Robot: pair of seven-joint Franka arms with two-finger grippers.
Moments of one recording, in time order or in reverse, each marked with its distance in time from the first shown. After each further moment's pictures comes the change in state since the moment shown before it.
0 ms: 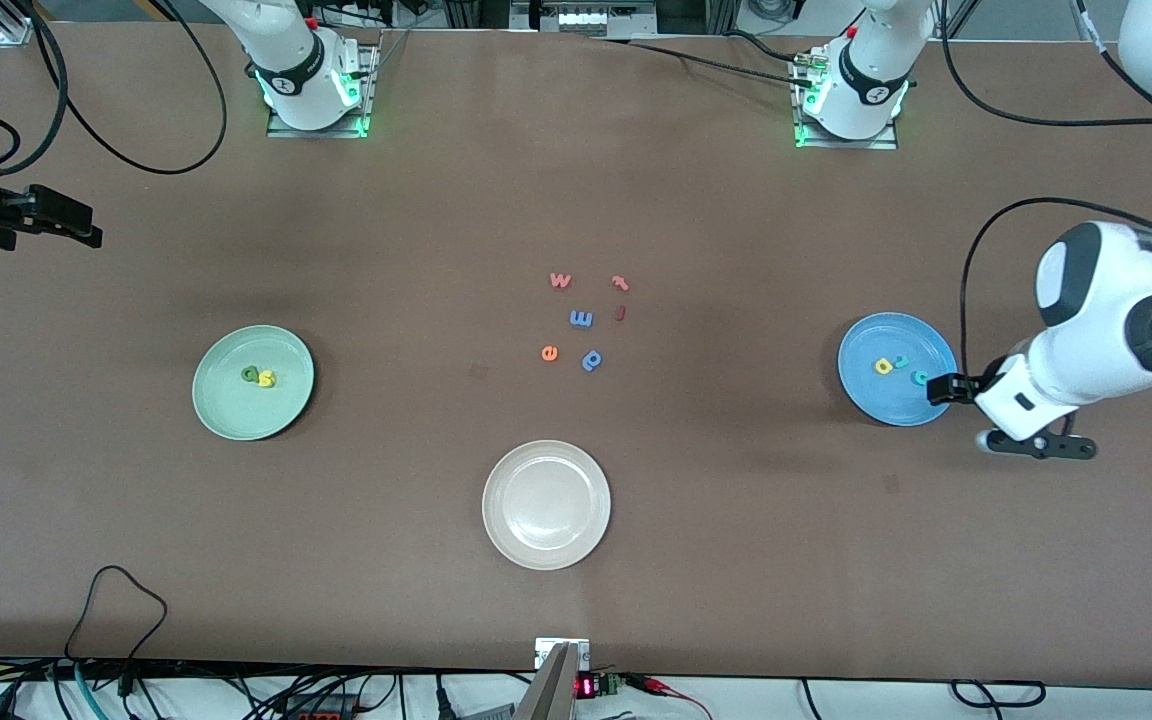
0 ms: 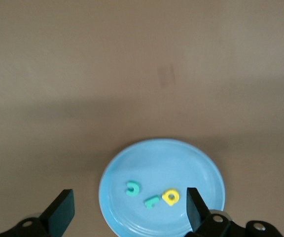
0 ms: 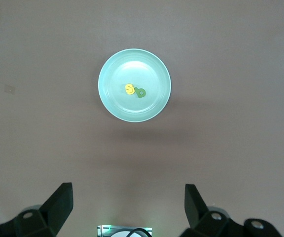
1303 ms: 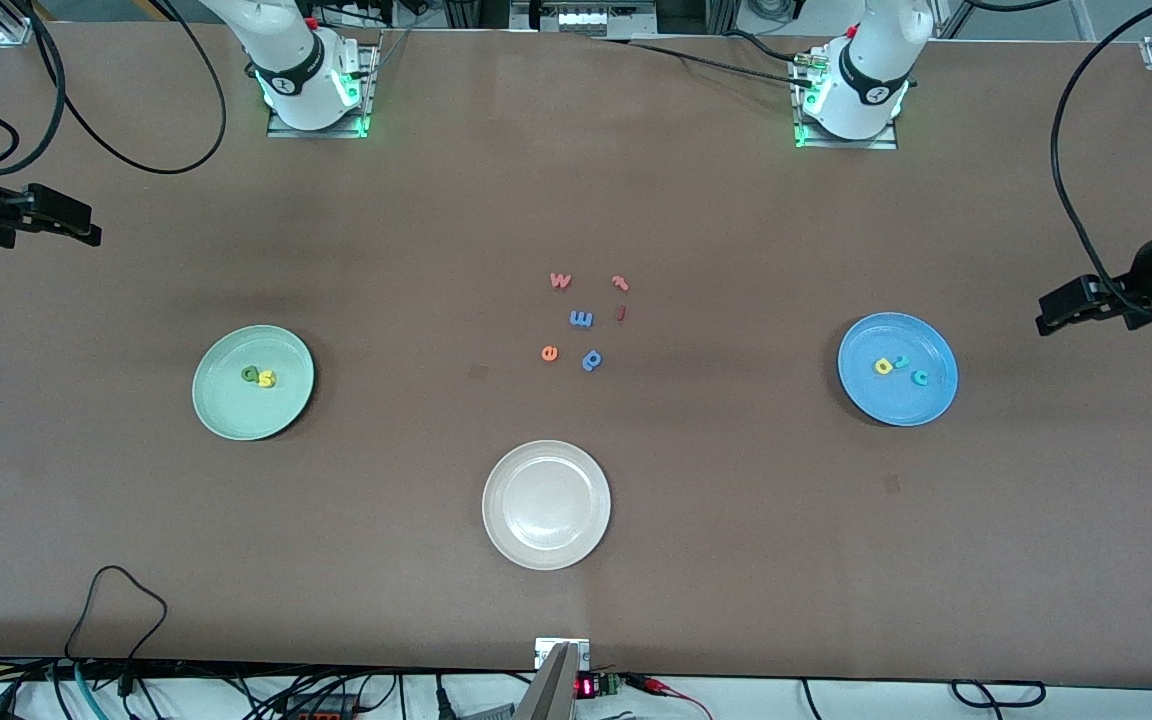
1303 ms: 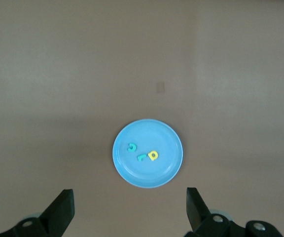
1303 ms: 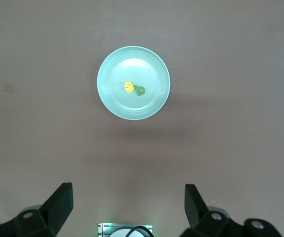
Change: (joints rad) left arm -0.487 -0.319 0.559 0.188 -0.305 -0.390 0.047; right arm -0.001 0.000 -0.003 0.000 0.000 -0.009 0.004
